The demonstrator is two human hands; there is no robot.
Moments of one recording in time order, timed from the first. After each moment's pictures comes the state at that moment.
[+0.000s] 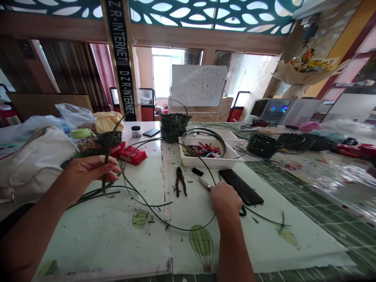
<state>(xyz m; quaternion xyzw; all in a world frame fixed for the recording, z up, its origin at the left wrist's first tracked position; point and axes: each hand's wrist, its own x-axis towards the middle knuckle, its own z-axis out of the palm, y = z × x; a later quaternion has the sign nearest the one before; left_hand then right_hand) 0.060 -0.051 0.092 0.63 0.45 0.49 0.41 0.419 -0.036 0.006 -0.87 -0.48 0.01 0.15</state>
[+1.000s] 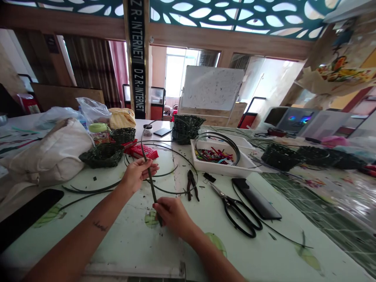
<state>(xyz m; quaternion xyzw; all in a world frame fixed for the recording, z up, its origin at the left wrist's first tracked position) 0.116 0.015 0.021 0.32 0.33 0.62 0.63 0.270 -0.058 -0.019 -0.42 -0.73 0.43 0.32</state>
